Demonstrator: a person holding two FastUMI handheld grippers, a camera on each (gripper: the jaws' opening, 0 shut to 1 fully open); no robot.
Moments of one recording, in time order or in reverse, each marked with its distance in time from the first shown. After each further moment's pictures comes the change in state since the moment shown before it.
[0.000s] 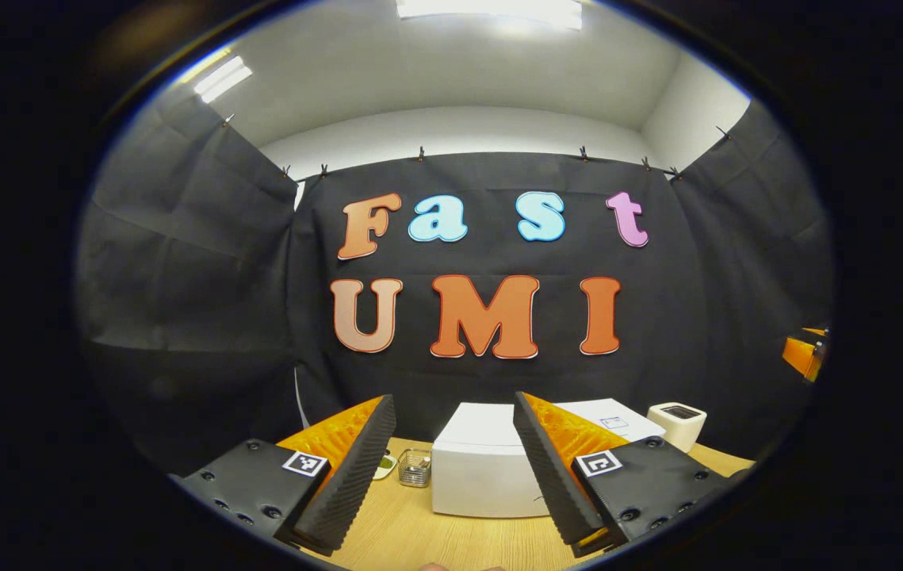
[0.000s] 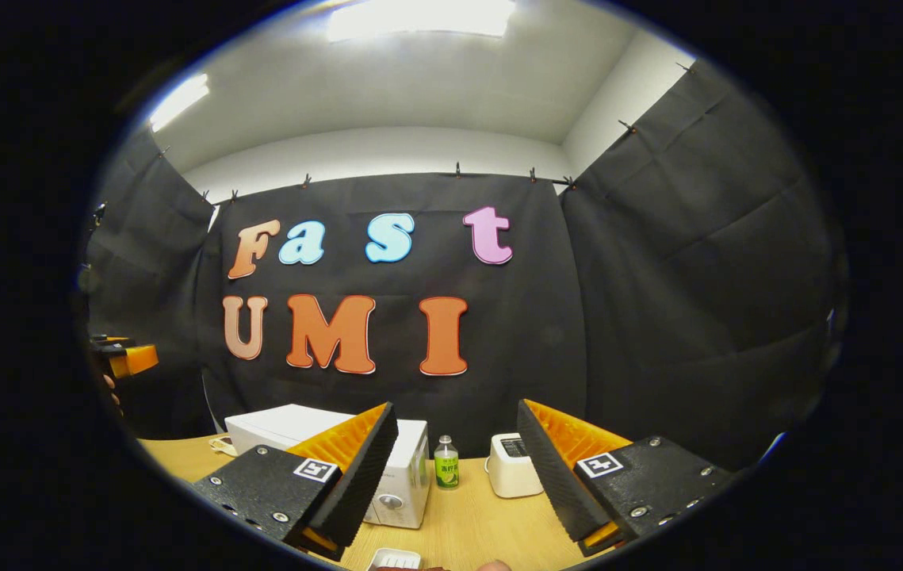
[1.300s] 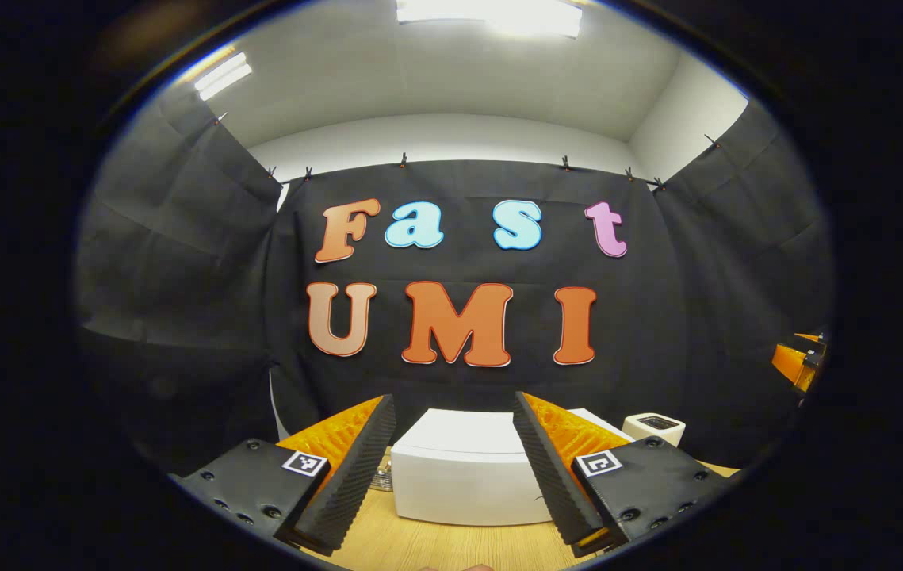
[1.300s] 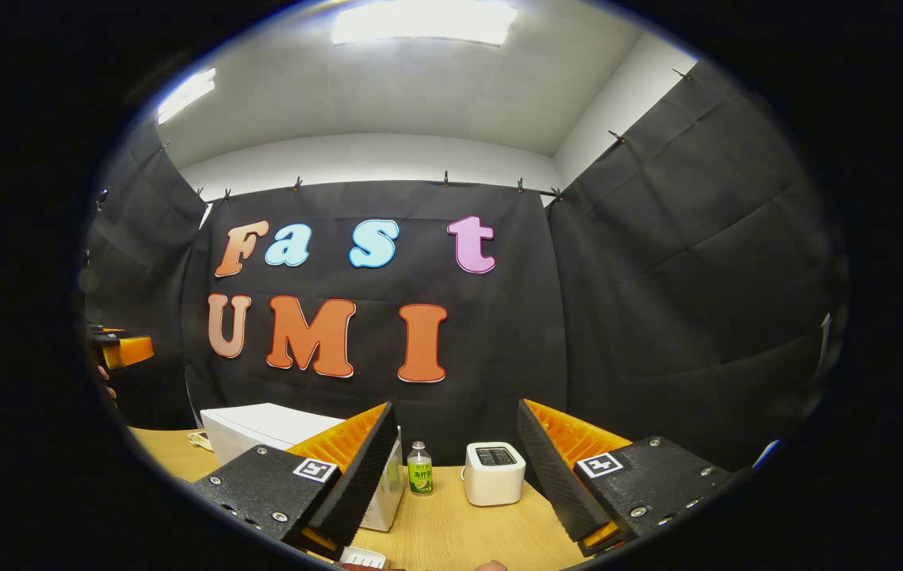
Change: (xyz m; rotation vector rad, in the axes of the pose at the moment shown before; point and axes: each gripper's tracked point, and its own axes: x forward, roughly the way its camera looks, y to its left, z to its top) left arm 0.003 -0.058 -0.004 -0.029 -0.045 -0.086; right arm 0.003 -0.039 -0.004 -0.032 -0.035 -0.036
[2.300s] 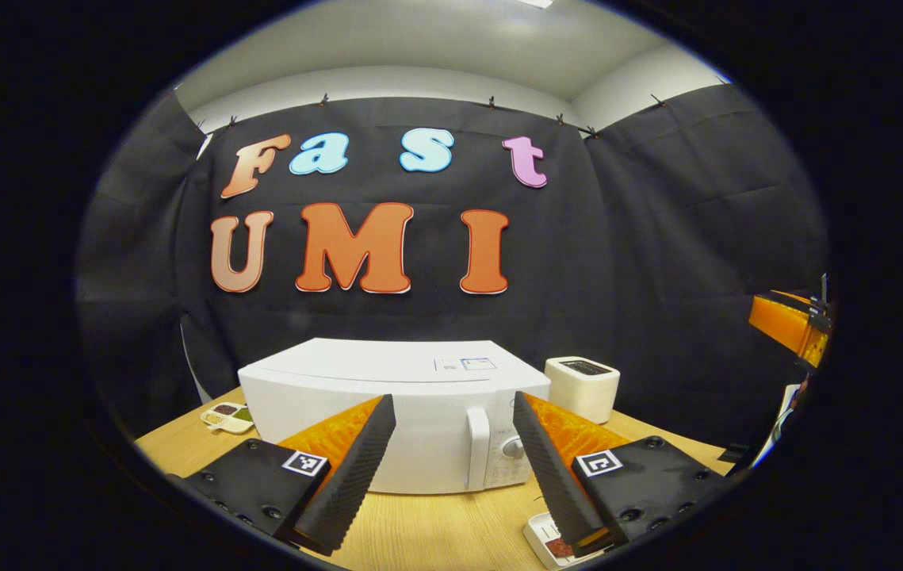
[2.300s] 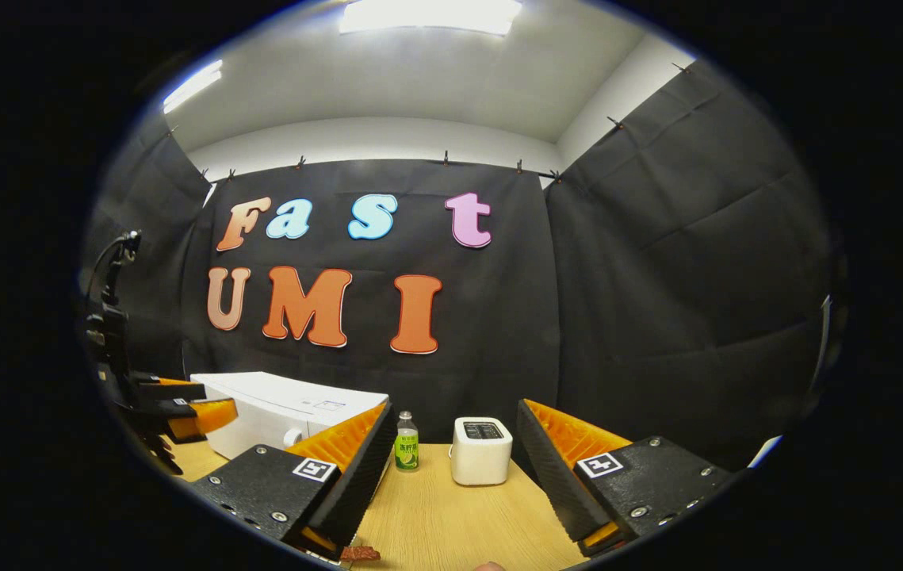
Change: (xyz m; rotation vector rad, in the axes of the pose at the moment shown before) left arm 0.026 -0.165 -0.158 -0.015 0.222 -0.259; right arm -0.020 -0.032 -0.064 -0.024 0.069 -0.002
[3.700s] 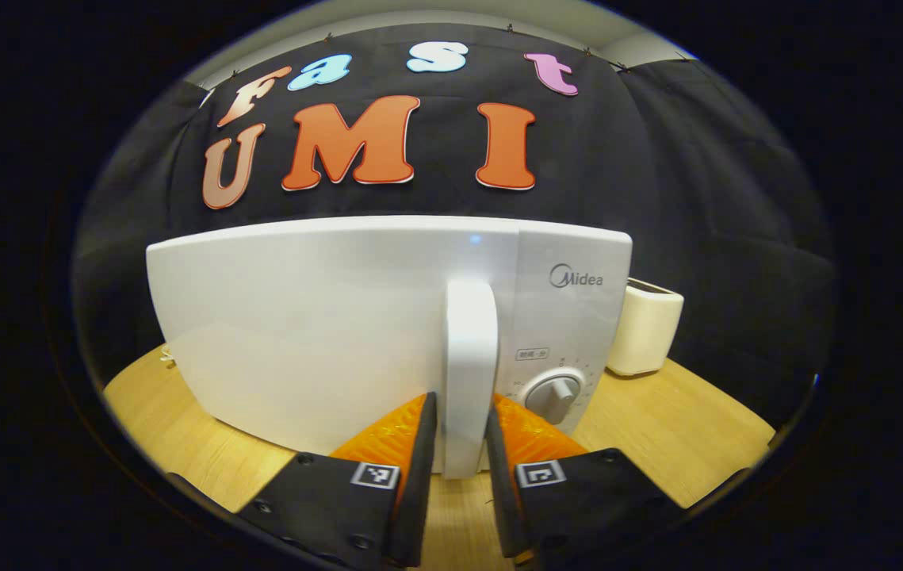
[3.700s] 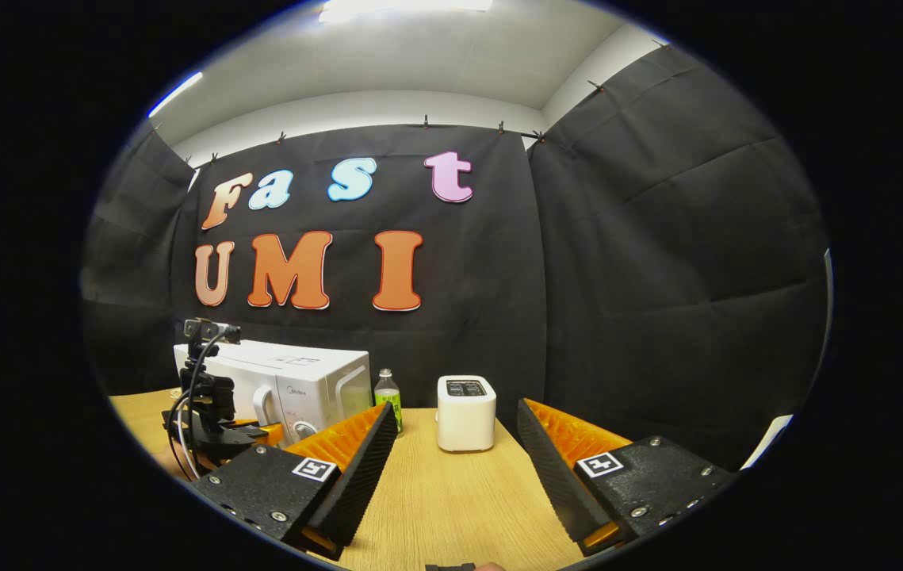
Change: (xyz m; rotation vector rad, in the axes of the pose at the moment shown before) left arm 0.117 -0.015 -0.152 -0.019 0.251 0.104; right arm 0.007 -0.034 -0.071 0.026 0.134 -0.021
